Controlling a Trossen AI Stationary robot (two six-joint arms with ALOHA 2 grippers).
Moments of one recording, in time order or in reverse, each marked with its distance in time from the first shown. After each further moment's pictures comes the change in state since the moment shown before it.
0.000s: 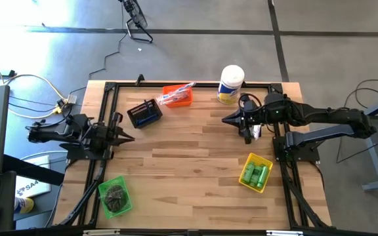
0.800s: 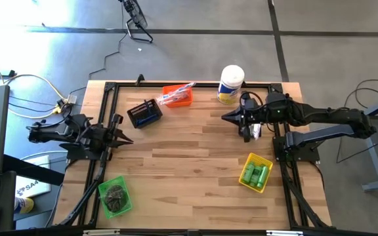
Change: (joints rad) left arm 0.000 -0.008 -0.007 0.025 0.078 0.030; right arm 0.000 0.000 0.000 0.048 0.037 -0.010
